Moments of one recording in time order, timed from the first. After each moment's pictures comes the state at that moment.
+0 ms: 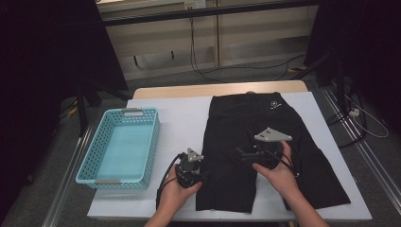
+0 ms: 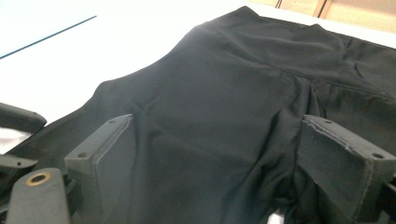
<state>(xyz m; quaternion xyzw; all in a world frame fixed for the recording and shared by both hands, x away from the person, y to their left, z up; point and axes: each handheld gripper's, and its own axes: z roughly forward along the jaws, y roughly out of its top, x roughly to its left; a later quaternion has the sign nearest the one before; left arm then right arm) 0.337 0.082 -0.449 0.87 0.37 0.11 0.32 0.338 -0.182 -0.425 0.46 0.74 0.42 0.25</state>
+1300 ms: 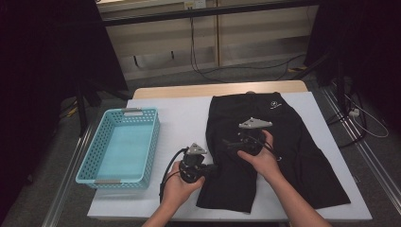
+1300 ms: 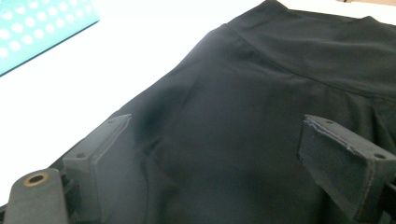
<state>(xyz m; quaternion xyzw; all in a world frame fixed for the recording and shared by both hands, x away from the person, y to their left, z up) 0.341 0.072 -0.426 0.85 0.34 0.01 0.40 0.390 -0.150 -0.436 0.47 0.74 0.43 0.21</state>
